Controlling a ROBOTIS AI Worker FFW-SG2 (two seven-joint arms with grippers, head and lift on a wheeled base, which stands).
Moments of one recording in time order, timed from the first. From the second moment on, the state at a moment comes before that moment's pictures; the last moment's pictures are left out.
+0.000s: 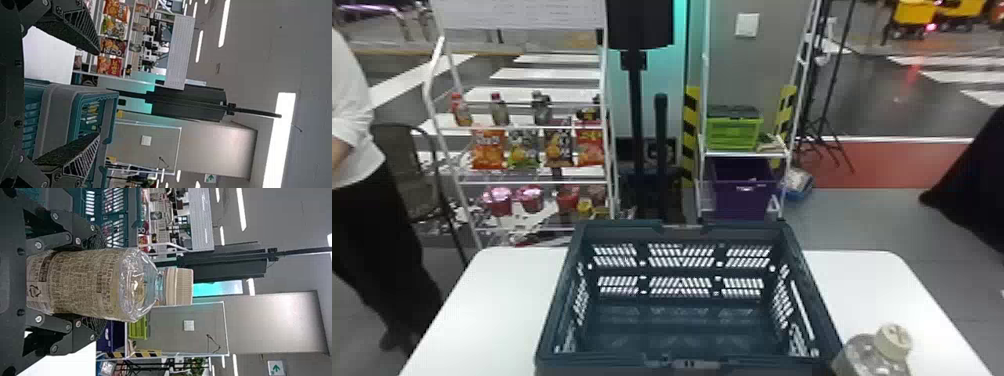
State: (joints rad) left arm 0.86 0.38 -0.24 -1.97 0.14 -0.74 0.35; right arm 0.76 -0.15 0.04 -2.17 -0.14 -0.17 0.06
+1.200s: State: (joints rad) left arm 0.87 0.37 -0.23 -1.95 0.15 -0.76 0.35; right arm -0.12 -0.07 0.30 -2.17 -0.13 1.43 -0.03
